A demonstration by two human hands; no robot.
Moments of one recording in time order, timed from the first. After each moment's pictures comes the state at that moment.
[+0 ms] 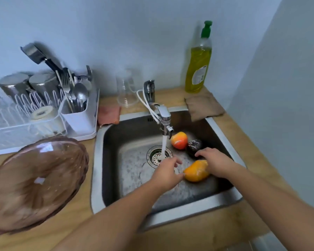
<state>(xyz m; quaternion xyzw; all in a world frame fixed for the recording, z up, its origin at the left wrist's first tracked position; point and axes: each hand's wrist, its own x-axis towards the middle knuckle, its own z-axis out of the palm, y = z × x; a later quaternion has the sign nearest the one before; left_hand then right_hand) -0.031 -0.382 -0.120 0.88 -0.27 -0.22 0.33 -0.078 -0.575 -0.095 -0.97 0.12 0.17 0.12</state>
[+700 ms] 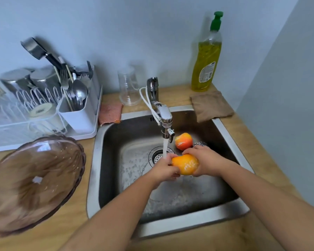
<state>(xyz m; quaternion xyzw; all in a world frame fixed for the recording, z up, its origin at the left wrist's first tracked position) 0.000 -0.389 -0.130 0.74 -0.07 -0.41 0.53 -0.038 -0.564 -0.101 -0.98 0.01 0.19 0.12</state>
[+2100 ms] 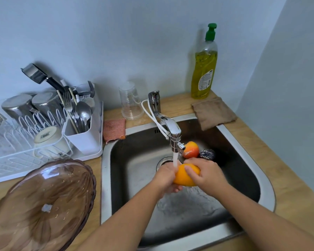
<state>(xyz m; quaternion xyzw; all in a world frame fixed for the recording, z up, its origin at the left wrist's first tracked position) 0.012 -0.376 -0.094 0.73 0.02 -0.41 0.55 -0.058 -0.511 -0.103 -0.94 0.13 -0.07 0.31</state>
